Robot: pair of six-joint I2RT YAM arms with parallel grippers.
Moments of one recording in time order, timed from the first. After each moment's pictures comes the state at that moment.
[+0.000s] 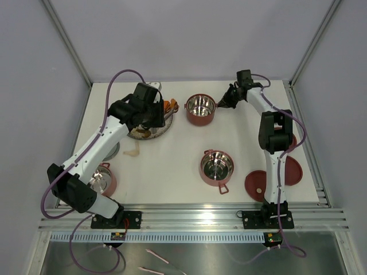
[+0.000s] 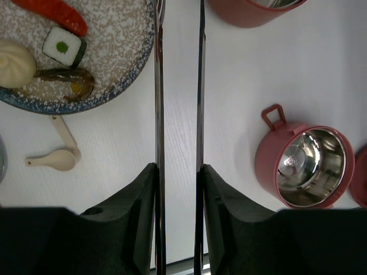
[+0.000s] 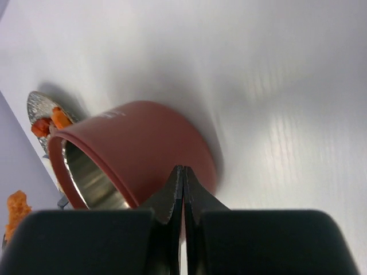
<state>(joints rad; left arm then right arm) -0.52 1.46 1.50 -0.90 -0.07 -0.41 0.14 2.33 1.96 -0.58 -0.39 0.73</state>
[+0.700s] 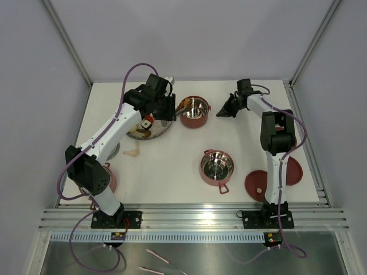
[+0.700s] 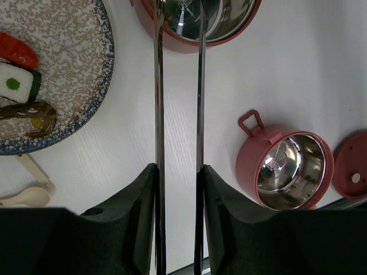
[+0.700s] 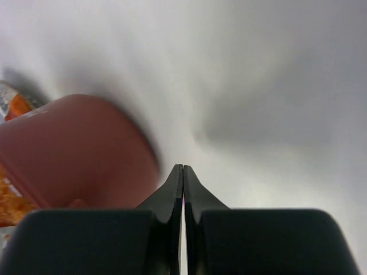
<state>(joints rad) -0.52 1.67 1.68 -0.90 0.05 -0.36 0.15 2.30 1.82 -0.51 -0.42 0.76</state>
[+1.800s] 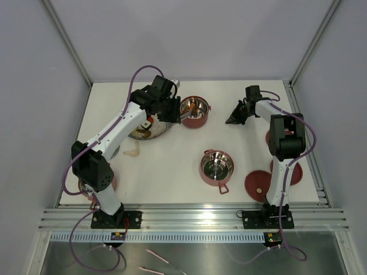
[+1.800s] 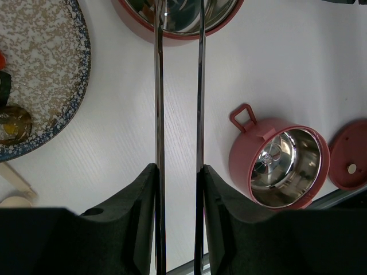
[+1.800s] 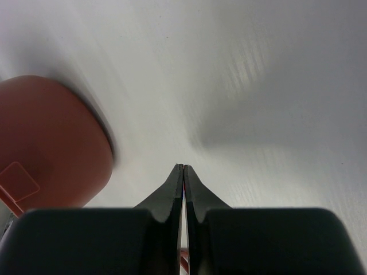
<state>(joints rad) -0.55 1.72 1.69 -0.89 0.09 -0.36 0.08 2.13 1.54 -0.46 -0.36 0.70</state>
